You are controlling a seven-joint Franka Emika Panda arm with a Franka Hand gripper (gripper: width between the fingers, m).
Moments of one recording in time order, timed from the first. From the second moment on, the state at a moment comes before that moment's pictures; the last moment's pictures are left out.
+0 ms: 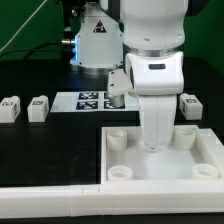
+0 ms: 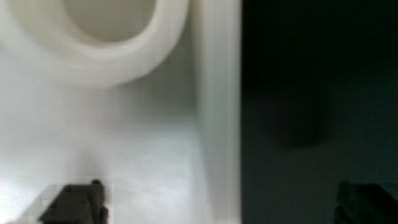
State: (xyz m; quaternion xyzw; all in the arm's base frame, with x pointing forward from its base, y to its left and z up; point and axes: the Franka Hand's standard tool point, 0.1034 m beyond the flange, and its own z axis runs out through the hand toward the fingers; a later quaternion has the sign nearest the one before) arm 0.496 0.071 0.026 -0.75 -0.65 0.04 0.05
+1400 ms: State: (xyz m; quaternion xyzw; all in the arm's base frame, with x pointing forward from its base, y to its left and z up) arm 0.440 0.174 0.039 -0.99 0.06 0.10 0.04
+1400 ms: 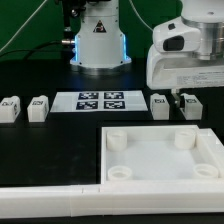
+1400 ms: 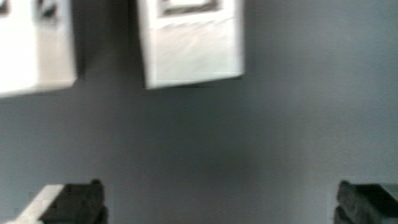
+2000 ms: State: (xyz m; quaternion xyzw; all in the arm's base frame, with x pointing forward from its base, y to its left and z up) arm 0.415 0.188 0.049 -0.95 -0.01 0.31 0.00
